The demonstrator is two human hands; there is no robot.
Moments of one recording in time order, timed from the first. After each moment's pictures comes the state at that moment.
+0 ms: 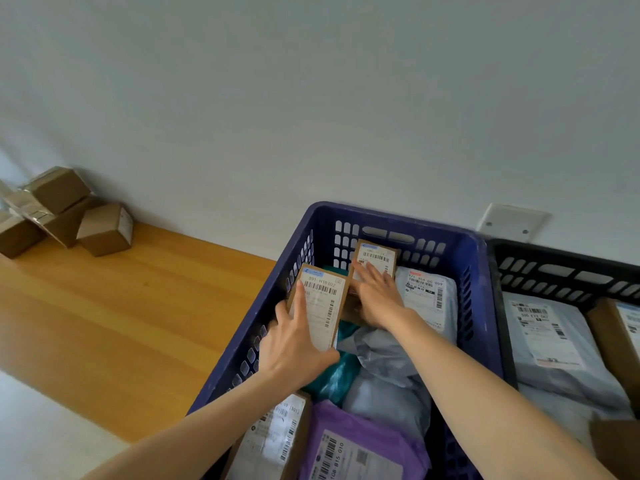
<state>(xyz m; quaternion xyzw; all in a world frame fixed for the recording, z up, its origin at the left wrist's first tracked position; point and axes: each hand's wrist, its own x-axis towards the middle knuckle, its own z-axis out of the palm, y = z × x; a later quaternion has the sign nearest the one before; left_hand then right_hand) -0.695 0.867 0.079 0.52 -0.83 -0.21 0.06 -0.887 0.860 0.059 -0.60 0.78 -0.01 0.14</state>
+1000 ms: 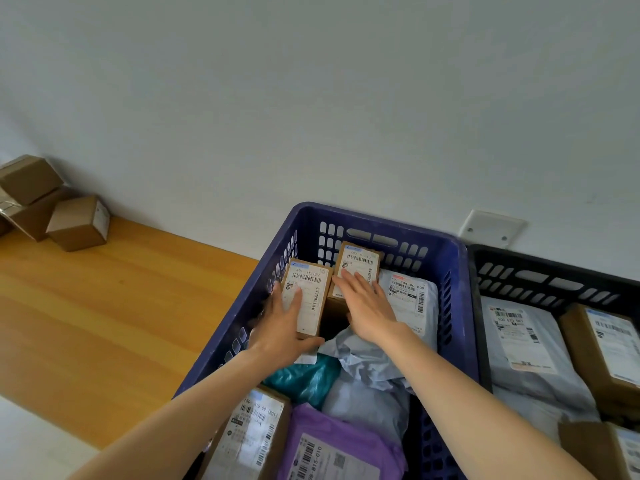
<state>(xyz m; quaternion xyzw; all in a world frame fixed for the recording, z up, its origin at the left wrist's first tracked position) -0.716 0.827 0.046 0.44 -0.87 -0.21 -0.04 -0.895 0.880 0.051 -0.61 0.78 -0.05 0.12</state>
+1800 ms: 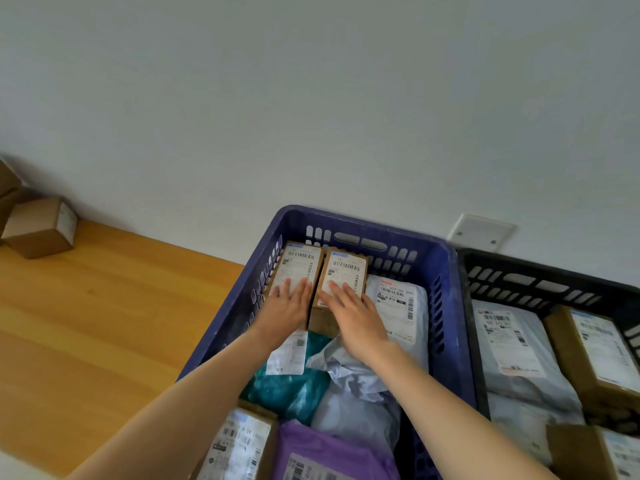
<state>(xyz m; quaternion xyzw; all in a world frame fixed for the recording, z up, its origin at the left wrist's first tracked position) -0.757 0.779 0.031 0.24 -0.95 0.15 -0.14 -0.890 0.886 0.044 -0.62 0.78 -0.04 0.11</state>
